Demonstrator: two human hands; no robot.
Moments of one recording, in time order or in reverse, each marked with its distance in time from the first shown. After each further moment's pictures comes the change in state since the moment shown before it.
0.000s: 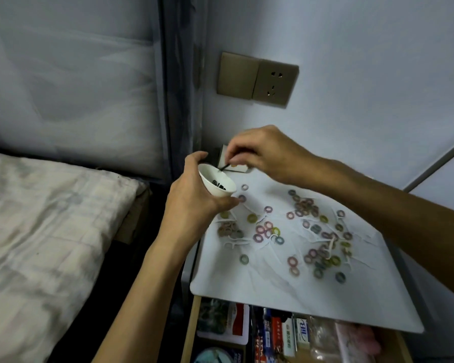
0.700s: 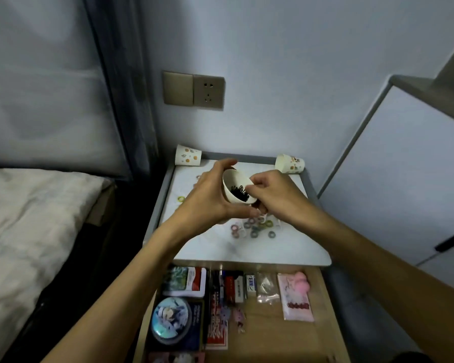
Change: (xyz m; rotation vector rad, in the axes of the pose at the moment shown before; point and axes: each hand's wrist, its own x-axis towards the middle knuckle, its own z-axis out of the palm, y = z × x) left_hand -0.092 0.098 0.059 -0.080 -0.453 0.139; right_hand -0.186 -0.062 -0.035 0.271 0.200 0.783
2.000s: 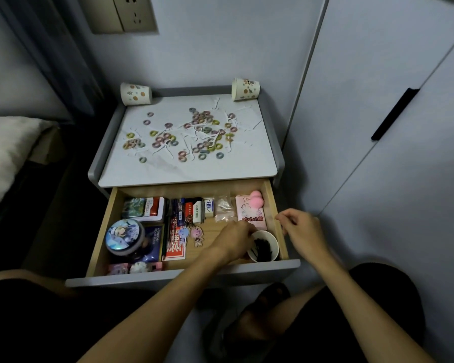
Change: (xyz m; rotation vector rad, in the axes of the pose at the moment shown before) left_hand -0.109 -0.089 0.272 0.475 -0.484 -0.231; right_hand -0.209 0.276 0.037 0.077 0.212 0.308
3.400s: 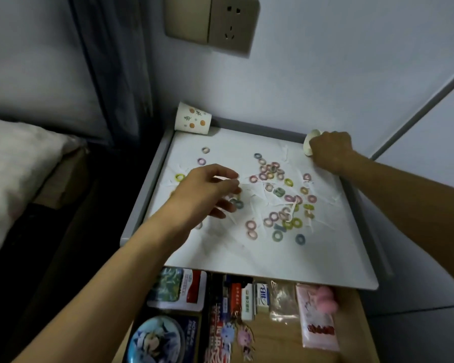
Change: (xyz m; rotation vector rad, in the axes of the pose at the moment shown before) left_hand 0.028 -0.122 -0.280 -0.885 0.361 -0.041; right_hand 0.369 -0.212 0.045 -1.428 0.049 -0.322
